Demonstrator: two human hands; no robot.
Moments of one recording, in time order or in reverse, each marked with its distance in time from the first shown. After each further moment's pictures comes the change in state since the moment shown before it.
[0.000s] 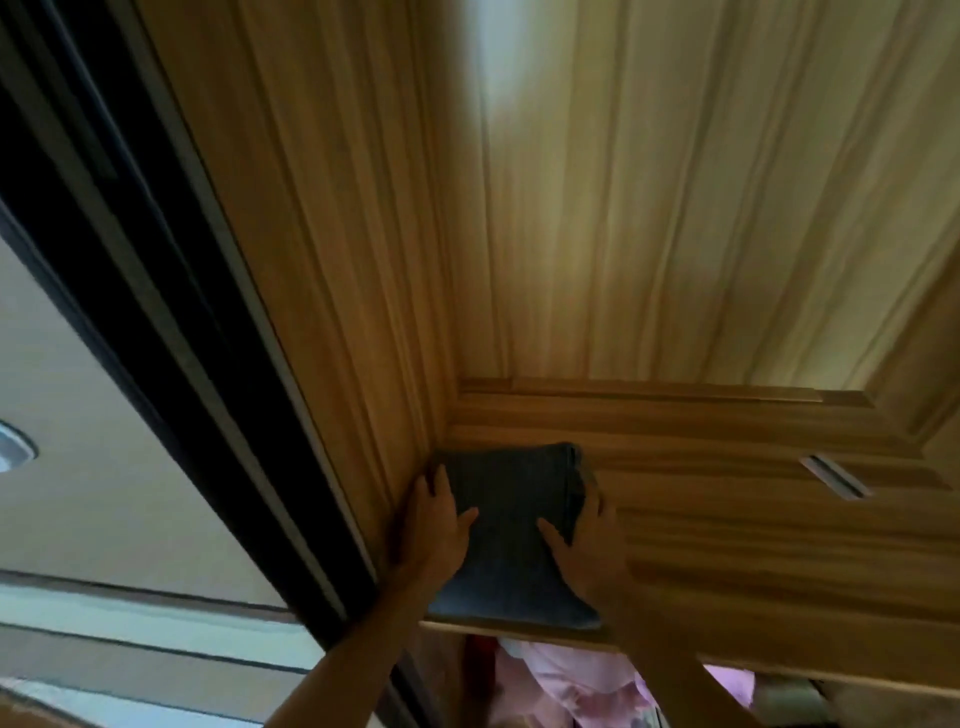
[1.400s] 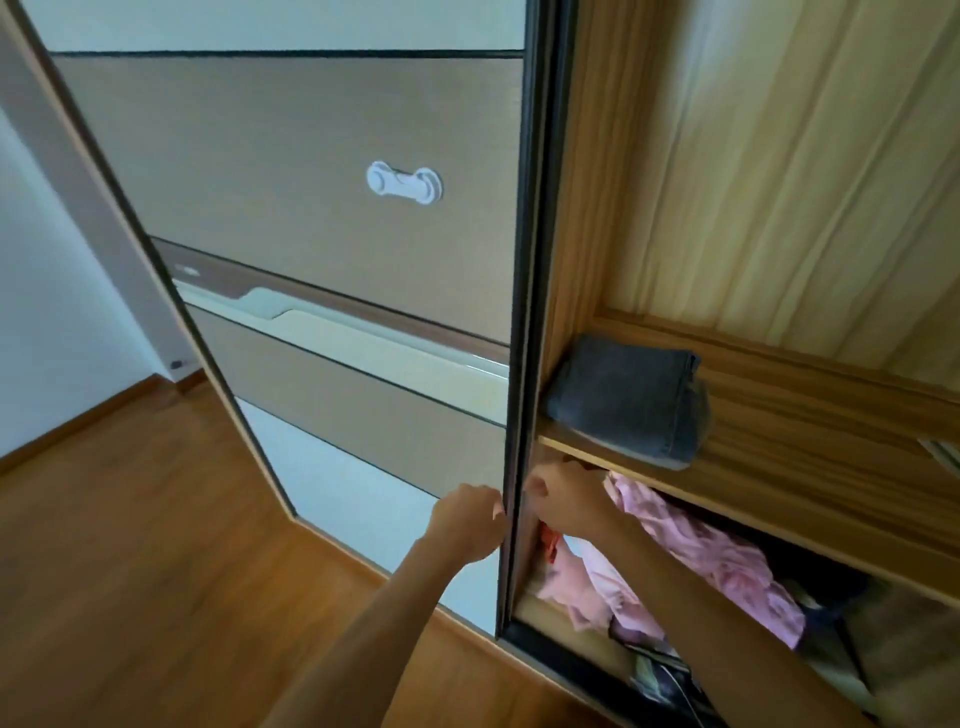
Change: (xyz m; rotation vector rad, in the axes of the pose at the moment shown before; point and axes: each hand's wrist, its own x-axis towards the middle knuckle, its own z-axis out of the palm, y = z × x) left_hand -0.282 -0.096 -0.032 0.068 -0.119 -0.097; right_hand -0.214 -0.091 0.019 -0.285 -0.575 -0.482
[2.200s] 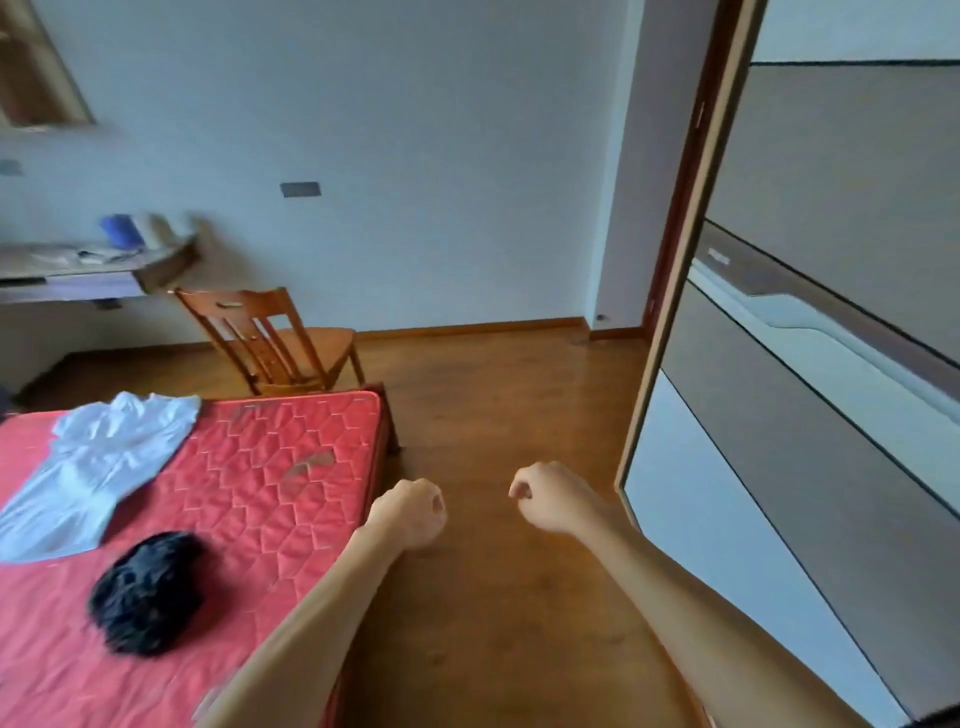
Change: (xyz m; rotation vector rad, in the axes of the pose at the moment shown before) left_hand -0.411 -0.273 -0.072 -0.185 0.271 -1.115; right_hand -0.104 -0.399 0.183 -0.253 -0.475 -0.972
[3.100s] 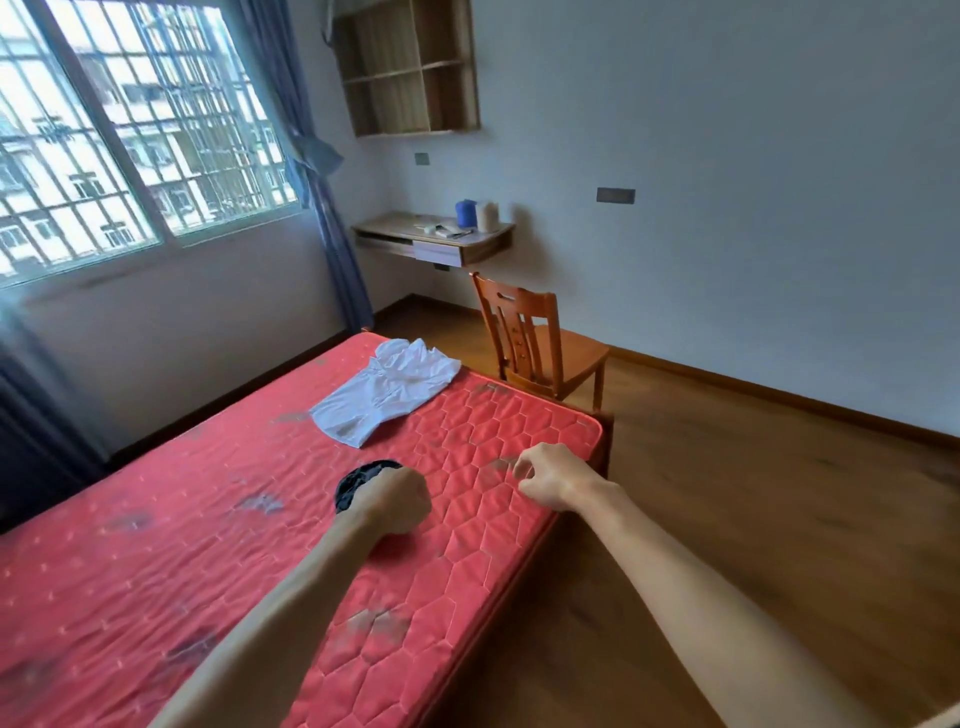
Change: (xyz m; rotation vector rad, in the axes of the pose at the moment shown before) left_hand 0.009 -0.150 -0.100 0.027 0.116 -0.720; right_hand 0.222 -0.181 -0.011 -0.042 -0.298 -0.608
